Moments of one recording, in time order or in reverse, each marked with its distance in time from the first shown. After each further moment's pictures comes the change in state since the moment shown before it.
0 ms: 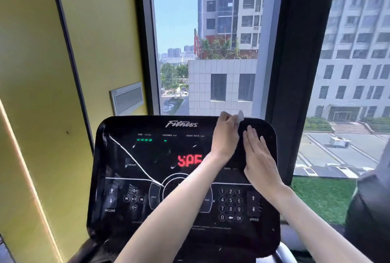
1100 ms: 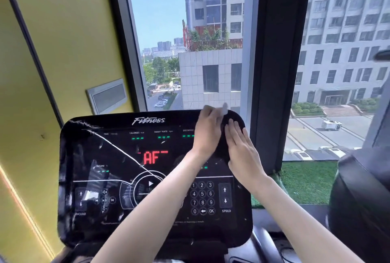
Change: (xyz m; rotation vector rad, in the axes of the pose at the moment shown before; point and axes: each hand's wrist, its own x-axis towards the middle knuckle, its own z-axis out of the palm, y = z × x) left_hand -0.005 0.019 0.034 0.033 0.010 0.138; right_hand -0.008 0.039 -0.004 -0.017 -0.047 -0.007
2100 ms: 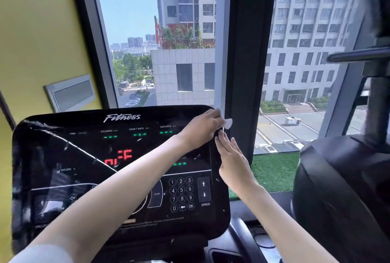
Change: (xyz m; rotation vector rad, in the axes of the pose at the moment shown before) left_hand 0.013 0.000 0.018 0.170 -0.501 0.463; right_hand -0.041 0.013 -0.004 0.170 -0.046 0.173
